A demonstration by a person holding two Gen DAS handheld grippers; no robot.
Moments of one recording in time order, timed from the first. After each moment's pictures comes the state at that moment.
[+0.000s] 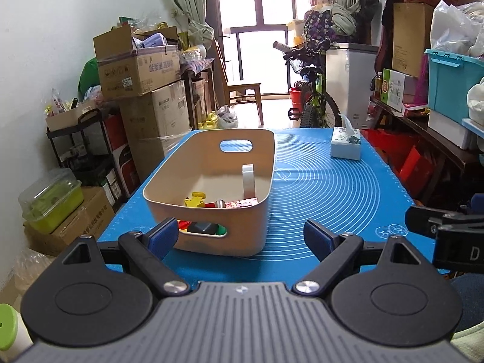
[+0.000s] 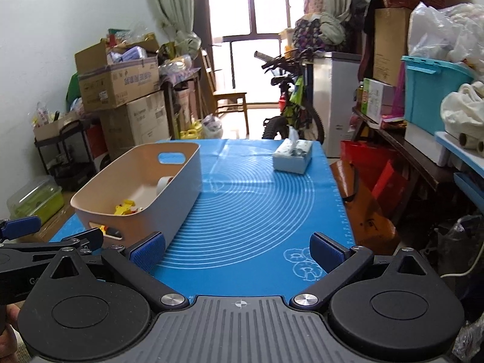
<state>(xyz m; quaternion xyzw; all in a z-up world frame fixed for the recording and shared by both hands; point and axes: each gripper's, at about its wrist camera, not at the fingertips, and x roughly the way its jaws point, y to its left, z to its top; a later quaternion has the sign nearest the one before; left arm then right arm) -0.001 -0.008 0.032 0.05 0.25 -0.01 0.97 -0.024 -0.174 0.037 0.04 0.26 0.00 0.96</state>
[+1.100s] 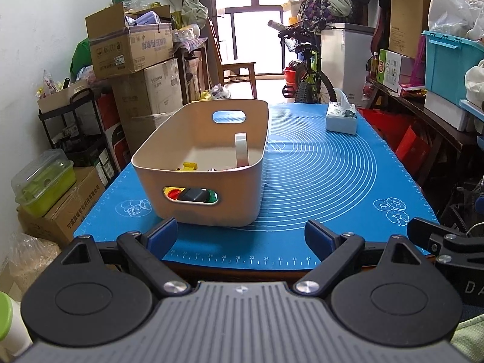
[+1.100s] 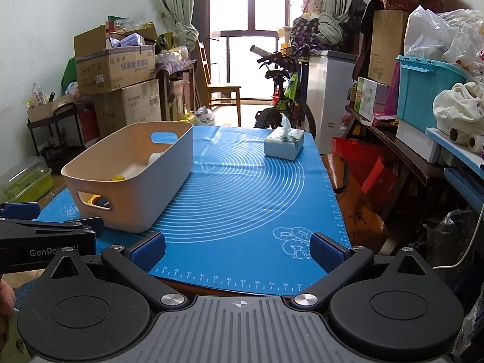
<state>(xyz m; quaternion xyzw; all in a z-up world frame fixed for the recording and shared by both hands) -0.006 -0.009 0.006 0.05 0.29 -0.02 0.96 -0.035 -0.167 0.005 0.01 0.27 -0.01 0.96</state>
